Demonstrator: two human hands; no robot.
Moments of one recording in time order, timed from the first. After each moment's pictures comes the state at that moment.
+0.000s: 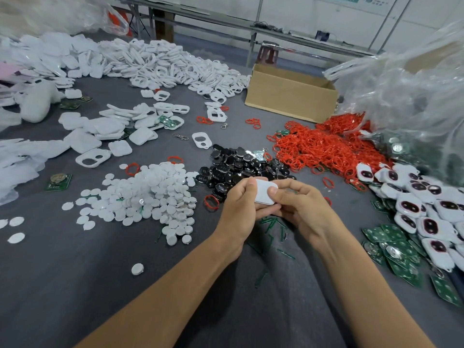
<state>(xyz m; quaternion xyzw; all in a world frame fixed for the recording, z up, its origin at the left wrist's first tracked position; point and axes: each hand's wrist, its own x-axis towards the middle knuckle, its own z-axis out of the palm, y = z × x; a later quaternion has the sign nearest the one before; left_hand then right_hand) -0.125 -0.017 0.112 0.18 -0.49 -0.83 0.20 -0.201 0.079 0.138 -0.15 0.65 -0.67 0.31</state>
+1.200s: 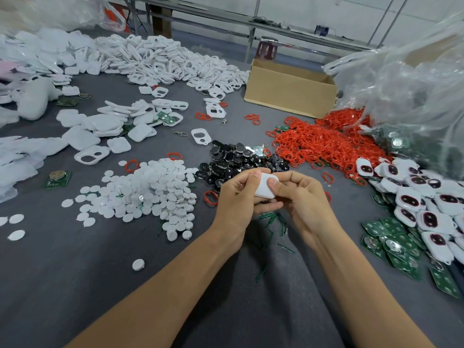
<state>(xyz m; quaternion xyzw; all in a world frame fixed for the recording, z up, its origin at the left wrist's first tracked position) -0.120 -0.017 0.118 0.16 -0.47 -0.84 0.22 -0.189 0.071 0.141 -0.16 0.63 -0.72 0.24</state>
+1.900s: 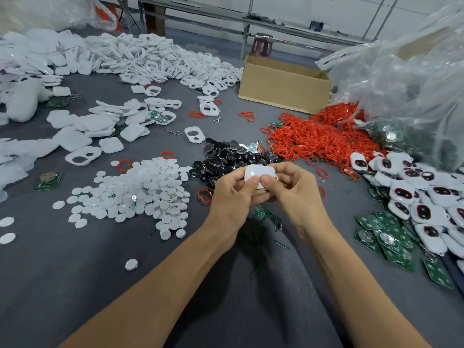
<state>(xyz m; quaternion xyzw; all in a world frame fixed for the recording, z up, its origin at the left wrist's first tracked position) -0.120 -0.017 0.115 0.13 -0.53 -0.81 0.24 -0.188 0.071 0.137 -0.24 0.72 -0.64 0.13</state>
